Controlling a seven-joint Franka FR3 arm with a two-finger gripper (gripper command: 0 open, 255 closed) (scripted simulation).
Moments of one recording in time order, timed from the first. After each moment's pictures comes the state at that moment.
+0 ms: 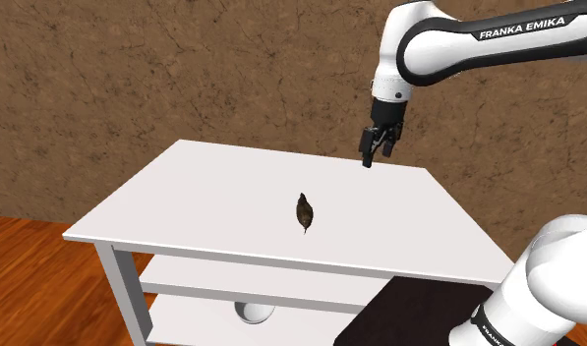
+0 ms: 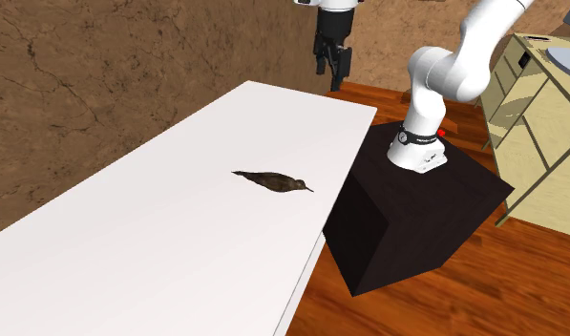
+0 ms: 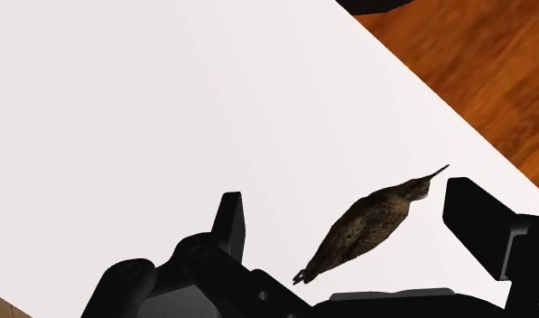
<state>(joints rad) -0.05 -0.49 0.11 -2.34 -0.03 1.81 0.06</state>
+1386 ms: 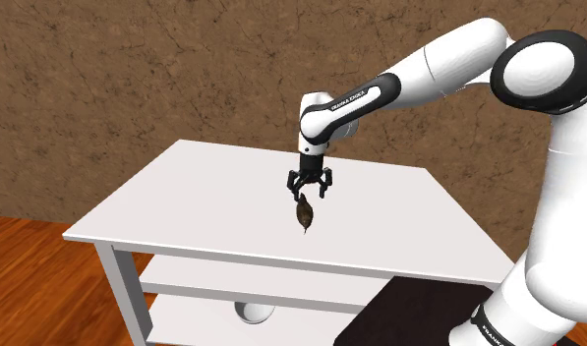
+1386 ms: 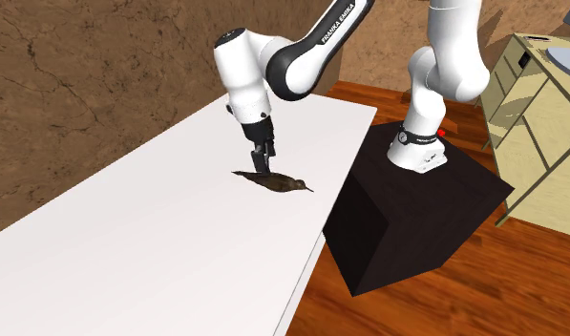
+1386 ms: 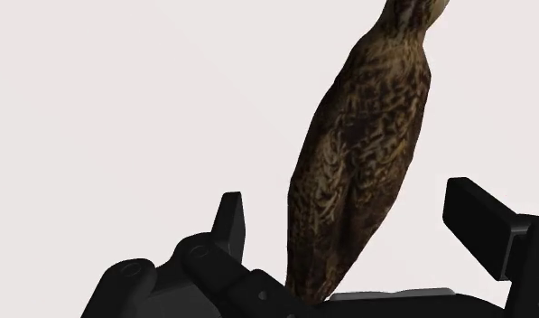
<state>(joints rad) -0.06 0.33 0.14 -1.94 0.04 2.09 0.44</state>
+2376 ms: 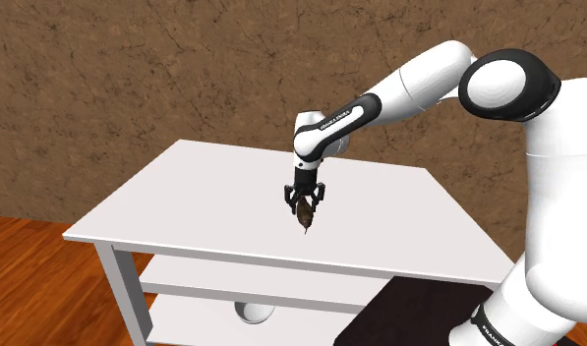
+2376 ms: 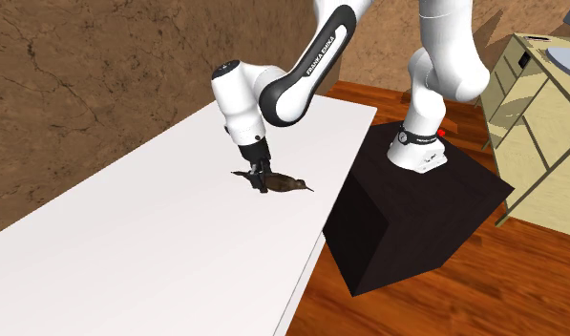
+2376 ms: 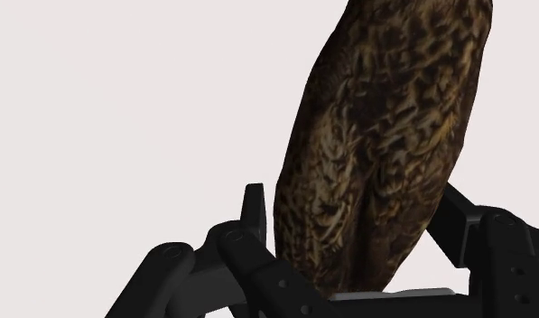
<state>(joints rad) -0.06 0.47 0.13 -1.90 0.04 2.18 0.46</state>
